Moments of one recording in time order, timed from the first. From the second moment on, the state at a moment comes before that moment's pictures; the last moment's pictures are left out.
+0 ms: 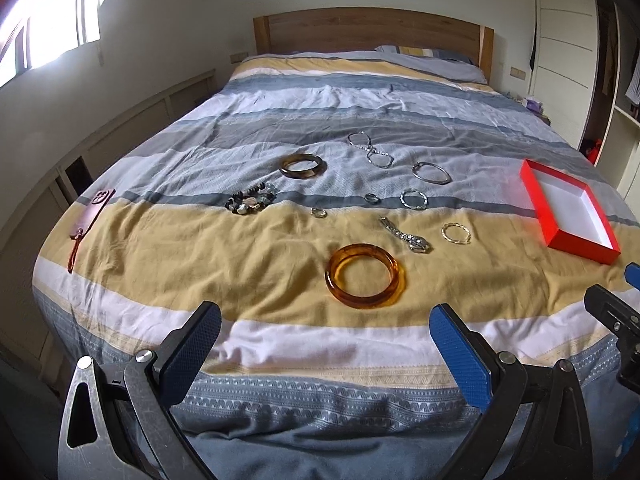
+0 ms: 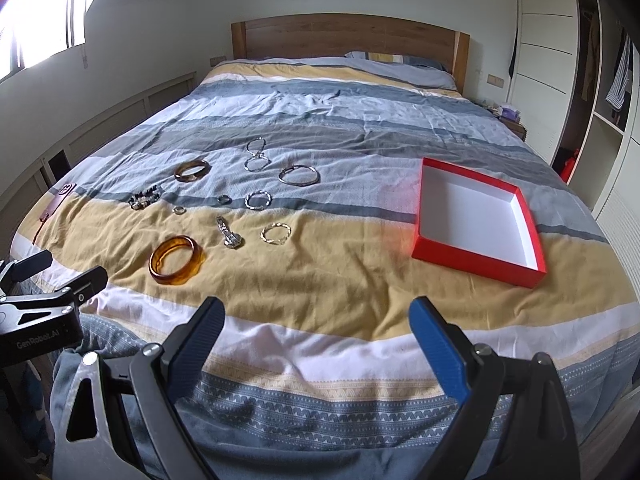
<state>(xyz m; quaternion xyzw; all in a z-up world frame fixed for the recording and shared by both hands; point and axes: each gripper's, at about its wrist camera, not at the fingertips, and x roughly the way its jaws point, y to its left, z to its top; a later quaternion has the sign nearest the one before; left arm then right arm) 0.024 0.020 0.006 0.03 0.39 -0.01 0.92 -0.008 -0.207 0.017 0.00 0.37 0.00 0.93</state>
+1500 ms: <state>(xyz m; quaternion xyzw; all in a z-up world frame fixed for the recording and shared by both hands) 0.090 0.036 -0.038 0.03 0.44 -0.02 0.90 0.066 -0.172 -0.017 -0.02 0.42 0.07 0.90</state>
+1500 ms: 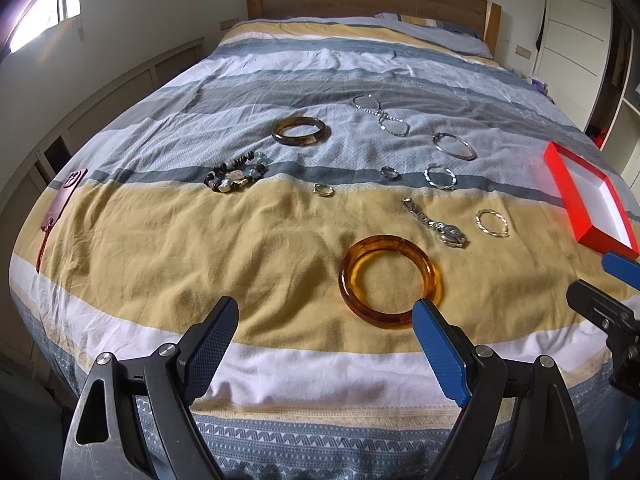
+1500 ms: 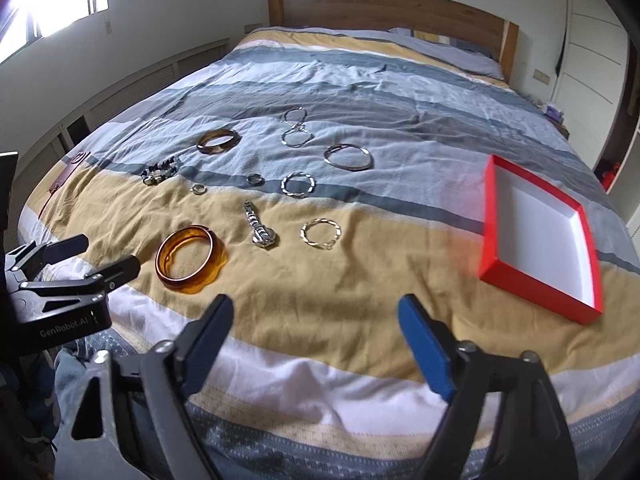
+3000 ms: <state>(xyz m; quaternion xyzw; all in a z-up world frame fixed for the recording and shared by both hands) 0.140 0.032 -0.085 -0.02 0.51 -0.08 0.86 0.167 -0.184 -0.071 0.02 0.47 0.11 0.88</state>
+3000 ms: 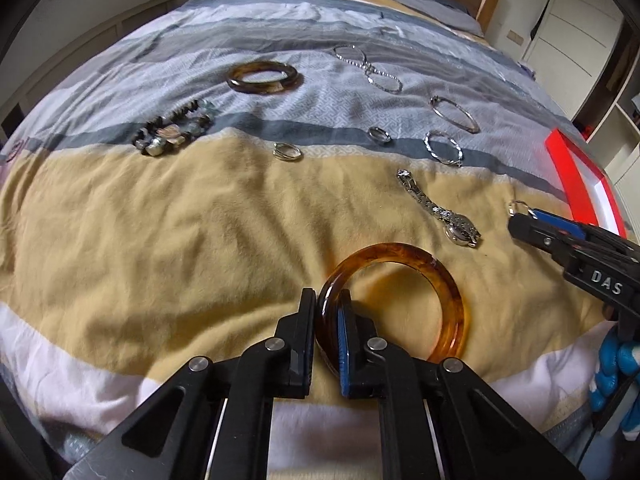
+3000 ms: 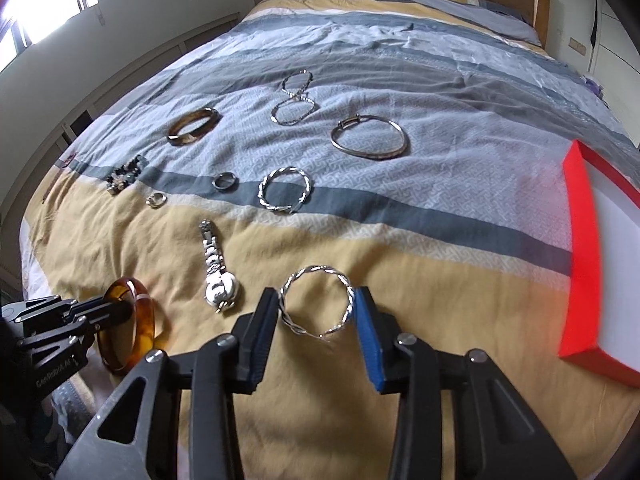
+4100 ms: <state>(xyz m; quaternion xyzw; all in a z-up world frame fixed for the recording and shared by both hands) 0.175 -0.286 -0.008 0.12 0.45 -0.28 0.84 0.102 -0.462 -0.008 0.08 0.40 -0.04 0.91</state>
